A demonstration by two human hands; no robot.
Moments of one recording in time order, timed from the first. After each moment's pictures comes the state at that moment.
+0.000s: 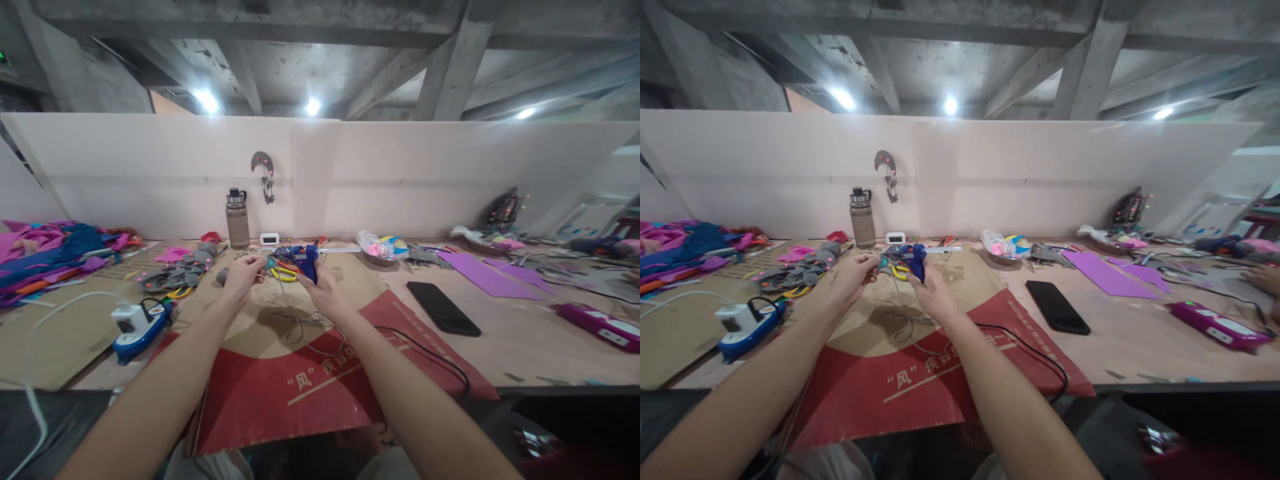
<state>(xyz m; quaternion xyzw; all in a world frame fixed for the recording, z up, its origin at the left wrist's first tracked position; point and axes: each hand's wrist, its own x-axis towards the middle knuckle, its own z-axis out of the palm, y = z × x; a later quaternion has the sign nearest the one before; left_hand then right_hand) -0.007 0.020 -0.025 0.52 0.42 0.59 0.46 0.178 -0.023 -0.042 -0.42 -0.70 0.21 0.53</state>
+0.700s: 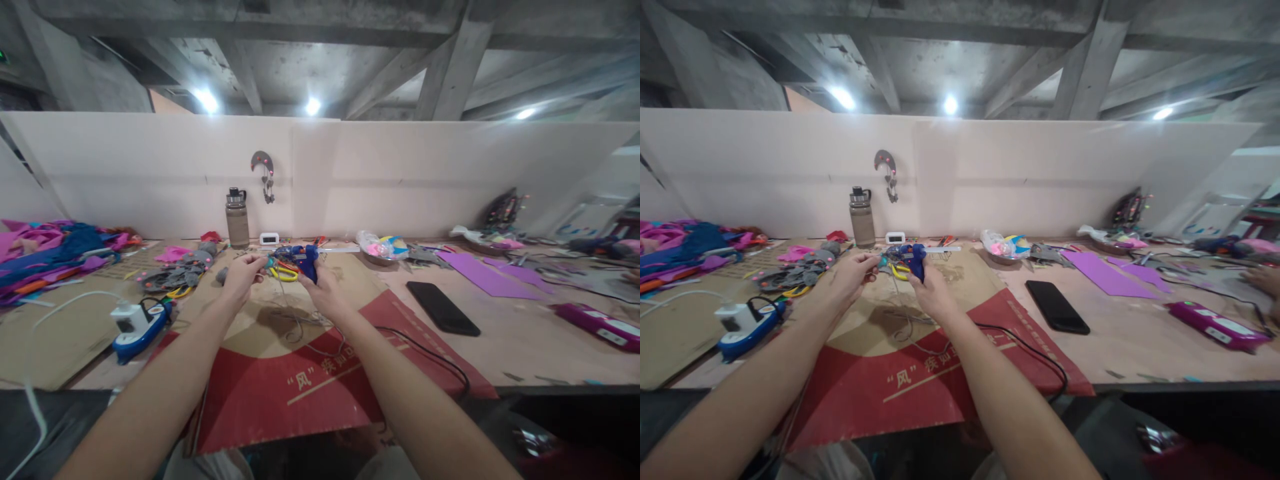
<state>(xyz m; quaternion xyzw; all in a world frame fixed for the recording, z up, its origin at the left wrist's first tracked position) -0.007 0.018 -0.023 0.52 0.42 0.59 0.45 0.179 -0.022 -0.043 -0.44 -0.71 0.18 0.52</state>
